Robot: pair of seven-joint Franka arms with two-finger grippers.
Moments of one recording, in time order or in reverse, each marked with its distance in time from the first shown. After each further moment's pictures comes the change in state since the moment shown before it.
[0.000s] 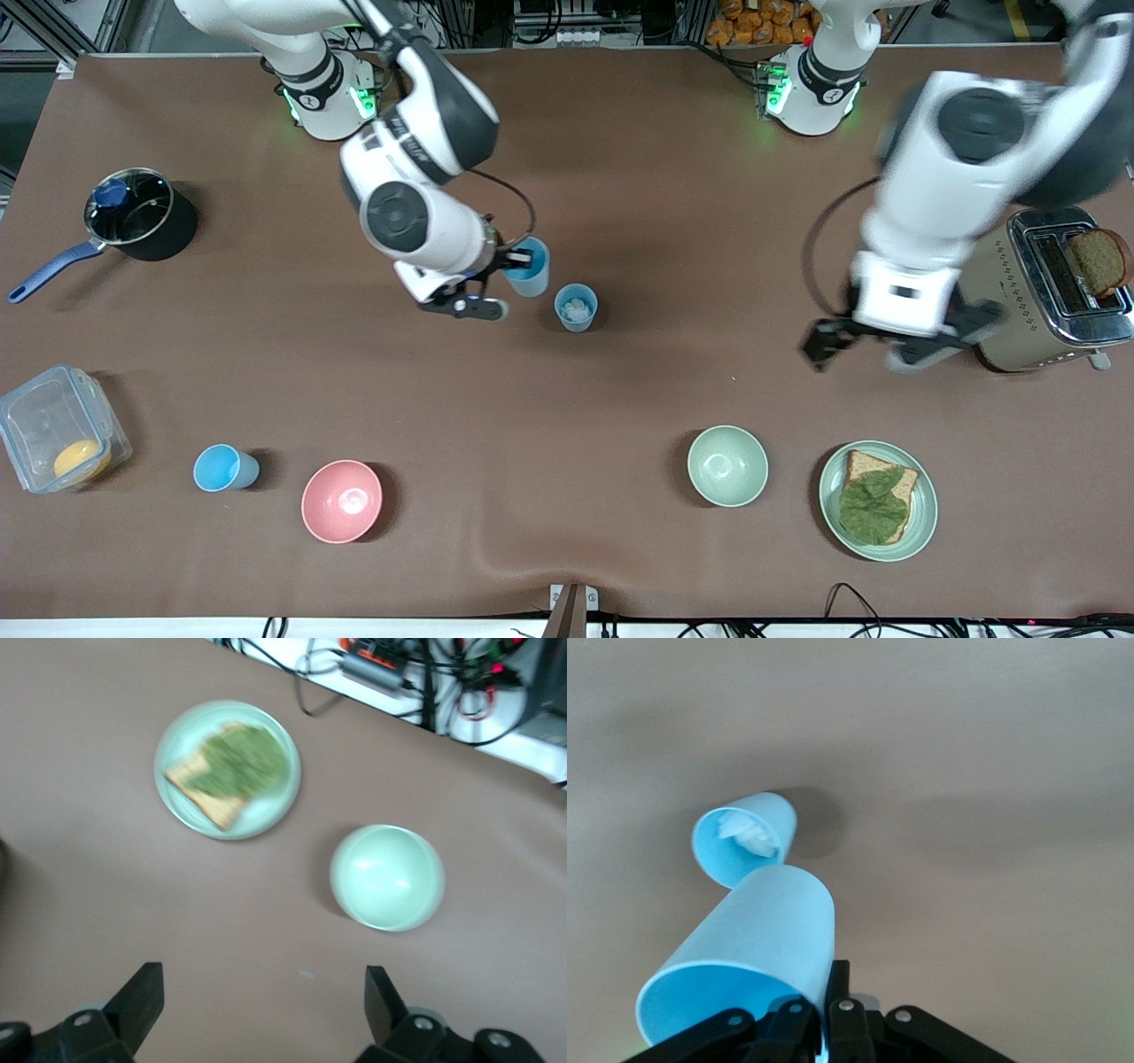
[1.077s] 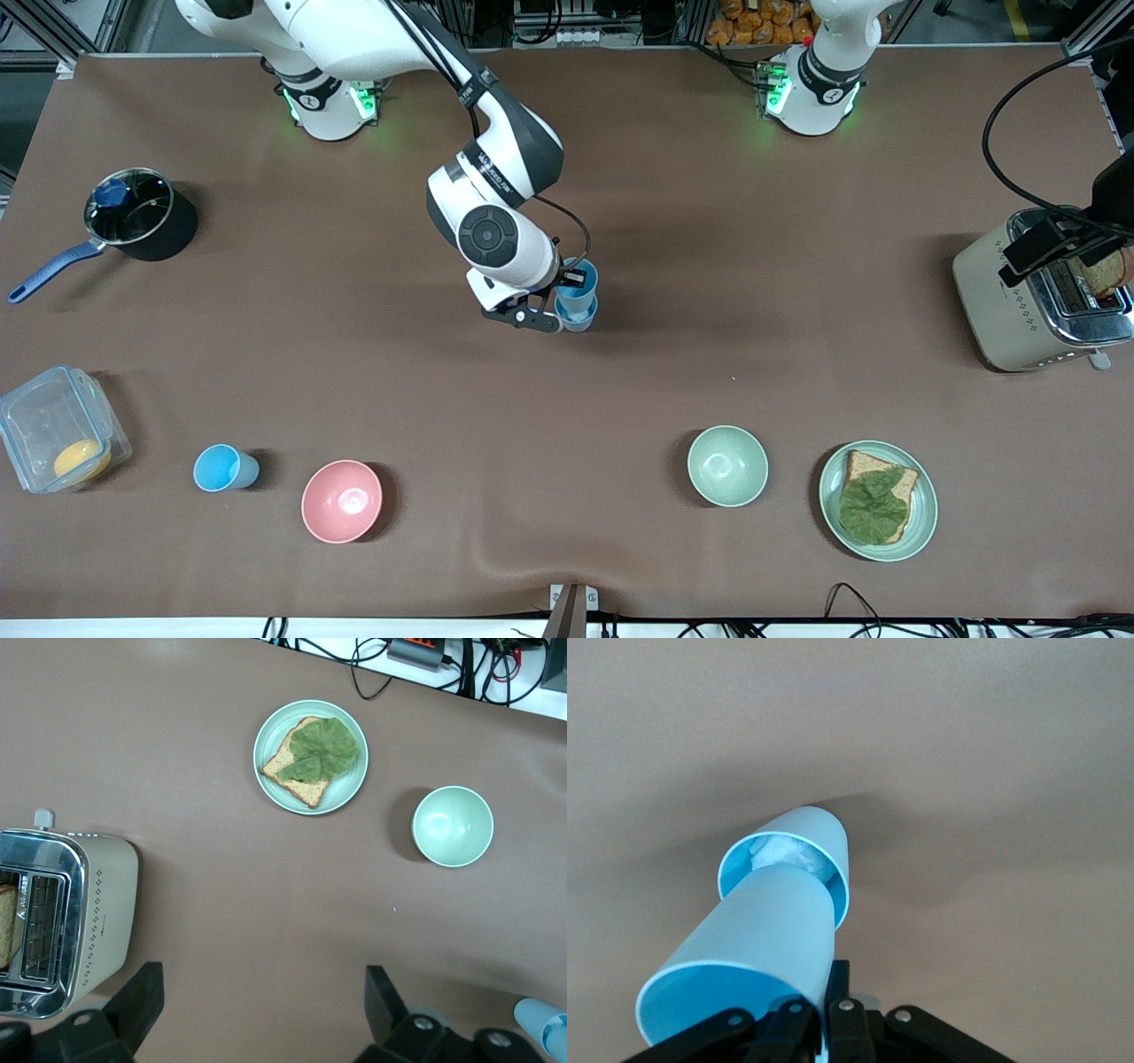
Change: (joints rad) left arm 0.231 -0.144 -0.001 0.190 -0.239 -0.375 0.415; right arm 0.085 0.187 -0.004 0.099 0.000 0.118 0.132
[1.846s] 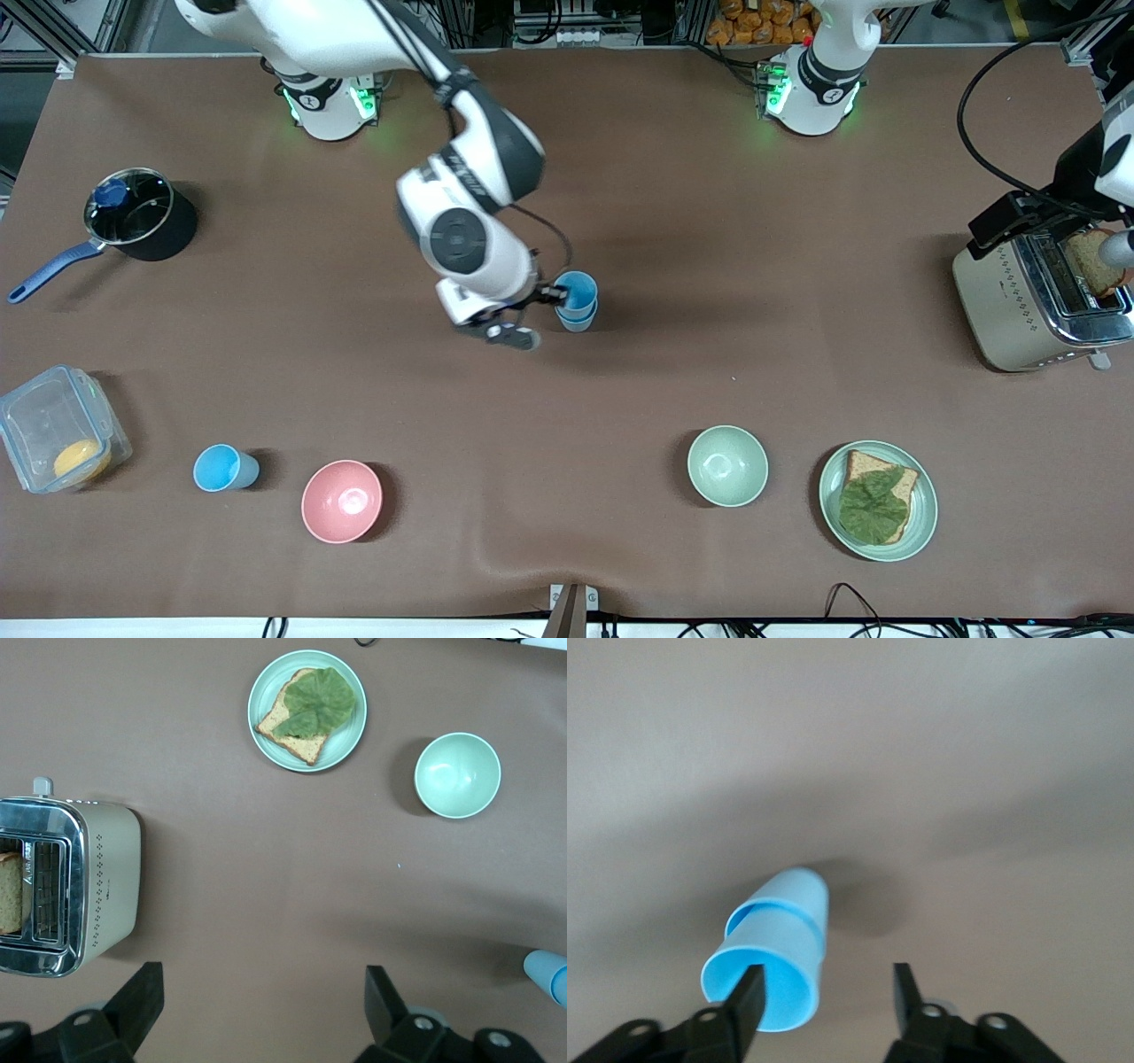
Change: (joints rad) left arm -0.335 -0.029 0.294 0.000 -0.005 -0.108 0.005; right arm -0.061 -0.065 -0.067 0.063 -0.050 -0.109 -0.057
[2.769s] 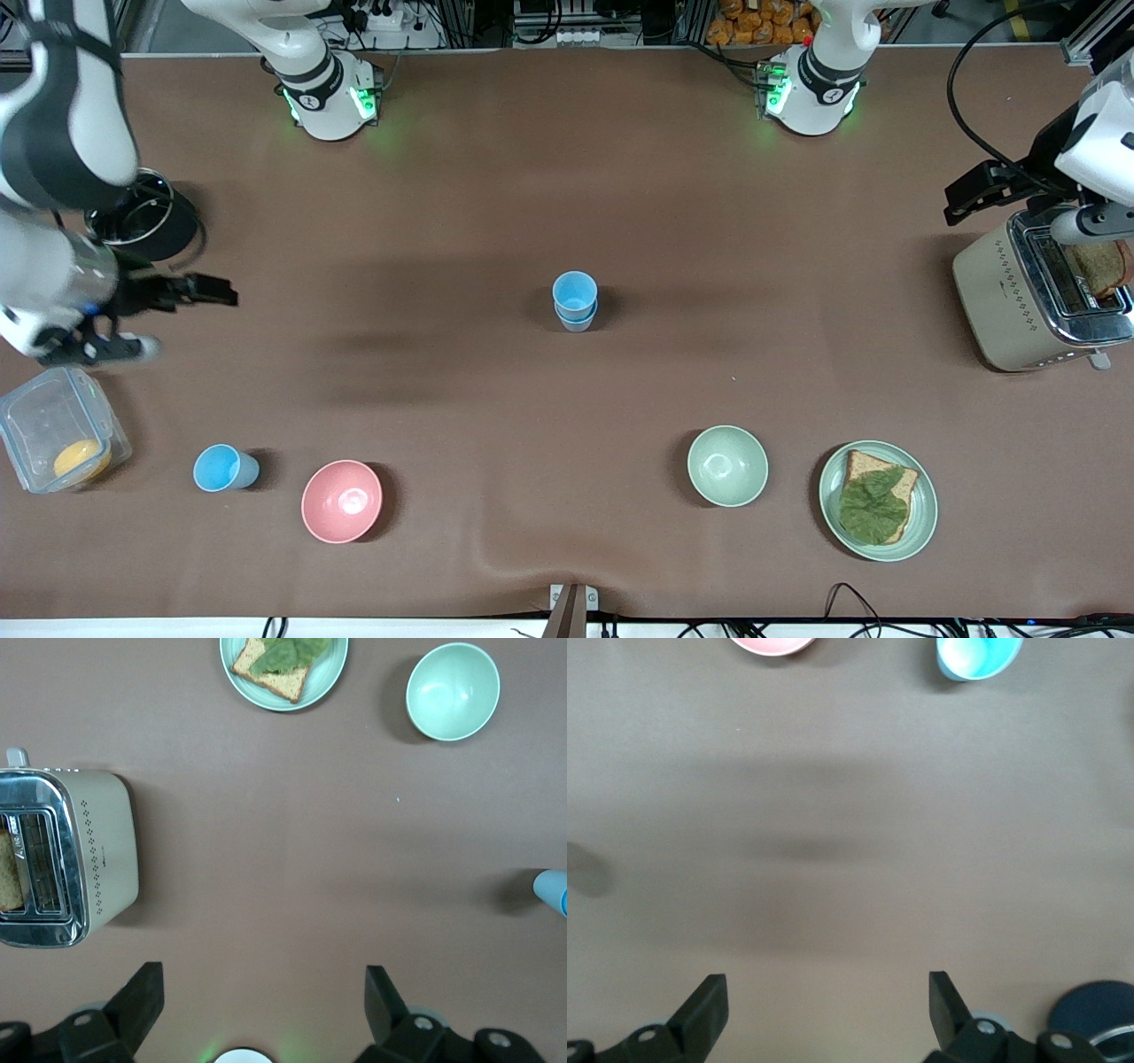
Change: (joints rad) left arm -0.014 -0.026 0.004 -0.021 -0.035 -0.116 0.099; right arm -0.572 -0.386 -0.033 -0.153 -0.165 -0.326 -0.839
